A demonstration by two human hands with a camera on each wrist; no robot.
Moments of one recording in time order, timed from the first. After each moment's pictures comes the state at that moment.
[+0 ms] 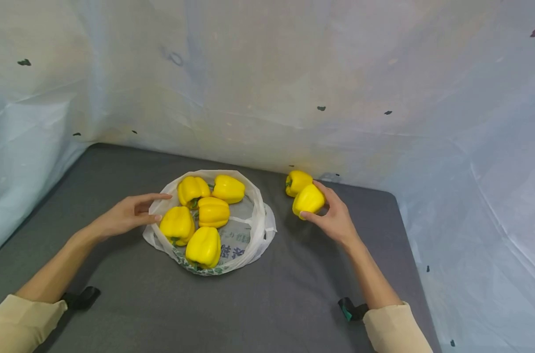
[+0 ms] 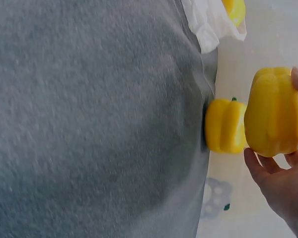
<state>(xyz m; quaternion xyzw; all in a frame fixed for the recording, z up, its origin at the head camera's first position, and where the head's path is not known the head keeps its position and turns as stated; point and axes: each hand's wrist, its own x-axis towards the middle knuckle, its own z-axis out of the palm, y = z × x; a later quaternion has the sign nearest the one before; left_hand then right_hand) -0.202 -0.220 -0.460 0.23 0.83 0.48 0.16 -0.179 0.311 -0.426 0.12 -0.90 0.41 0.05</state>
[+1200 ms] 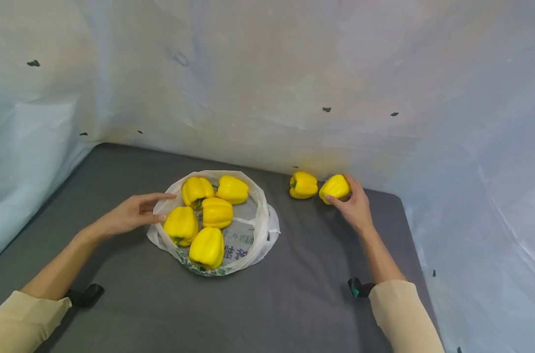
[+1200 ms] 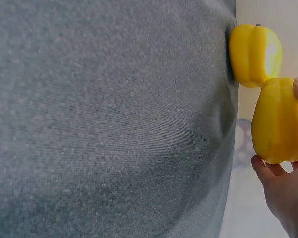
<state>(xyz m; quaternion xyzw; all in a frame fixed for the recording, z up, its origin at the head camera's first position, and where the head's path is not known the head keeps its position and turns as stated) -0.202 -0.222 -0.455 0.23 0.84 0.47 0.17 -0.224 0.362 -0.448 0.03 -0.92 0.39 0.09</state>
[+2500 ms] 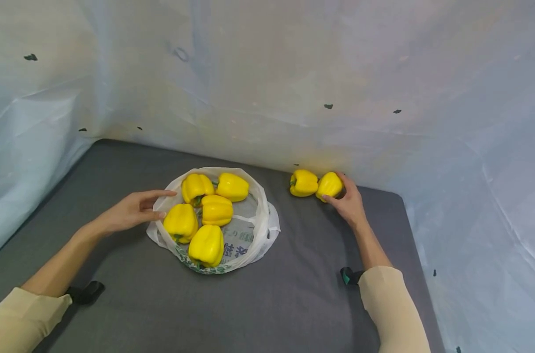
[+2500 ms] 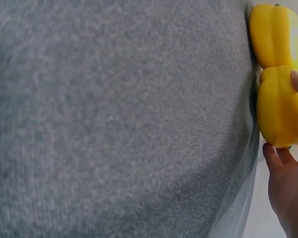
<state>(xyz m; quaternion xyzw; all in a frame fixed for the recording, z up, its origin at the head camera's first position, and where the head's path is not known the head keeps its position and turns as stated) -0.204 -0.219 -0.456 0.22 0.84 0.46 0.17 -0.250 0.368 -0.474 0.04 -0.91 0.41 0.05</state>
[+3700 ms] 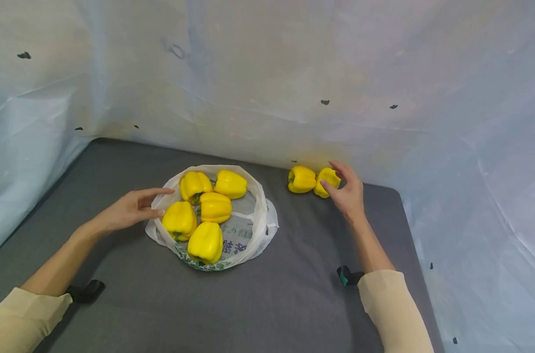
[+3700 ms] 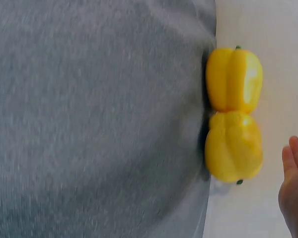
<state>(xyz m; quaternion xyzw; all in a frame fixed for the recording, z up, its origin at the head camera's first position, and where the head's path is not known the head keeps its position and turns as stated) -0.203 -0.218 -0.457 0.21 0.84 0.47 0.17 -0.228 0.327 -0.423 0.14 -0.85 0.46 0.22</state>
